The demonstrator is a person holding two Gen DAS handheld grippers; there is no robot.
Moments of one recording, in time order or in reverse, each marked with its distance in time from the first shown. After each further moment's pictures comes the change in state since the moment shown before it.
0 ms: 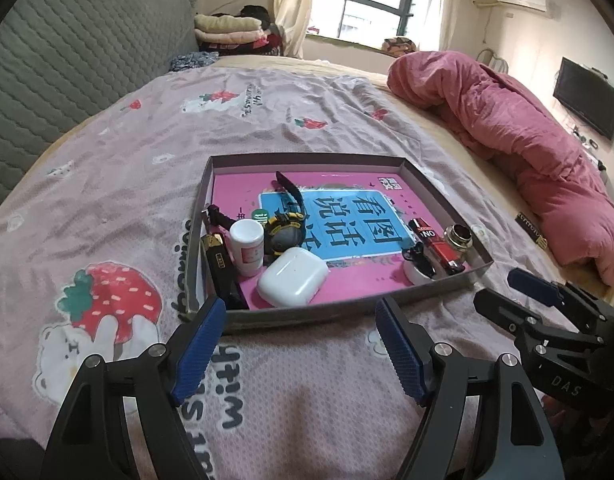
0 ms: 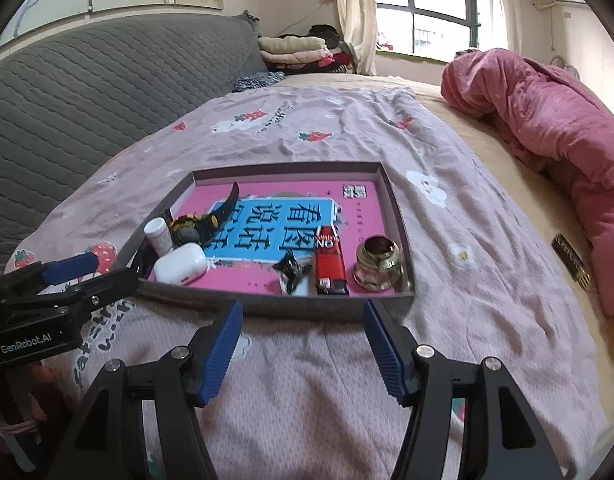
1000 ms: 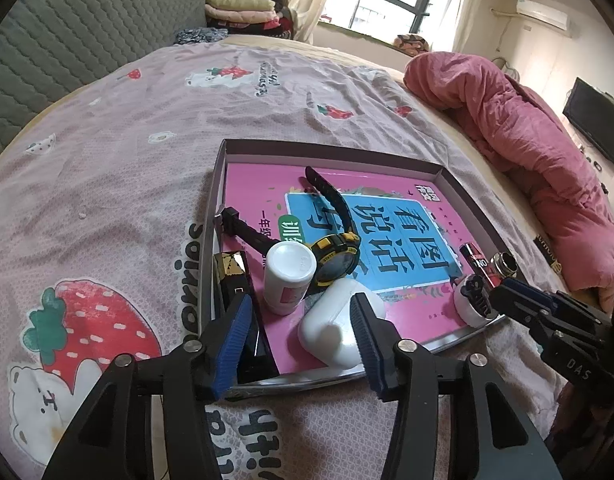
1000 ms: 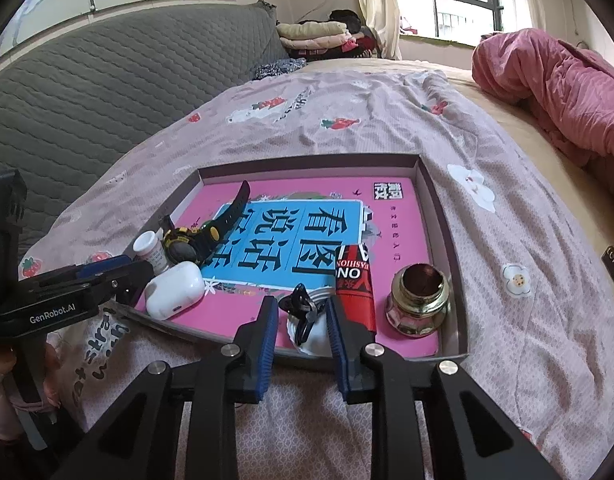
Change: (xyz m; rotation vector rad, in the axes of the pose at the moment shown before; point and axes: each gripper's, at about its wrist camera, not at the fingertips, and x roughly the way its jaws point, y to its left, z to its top) left arm 0.069 0.044 0.028 -0.081 0.049 -0.046; right arm 0.058 -0.006 0.031 -0.019 0.029 0.119
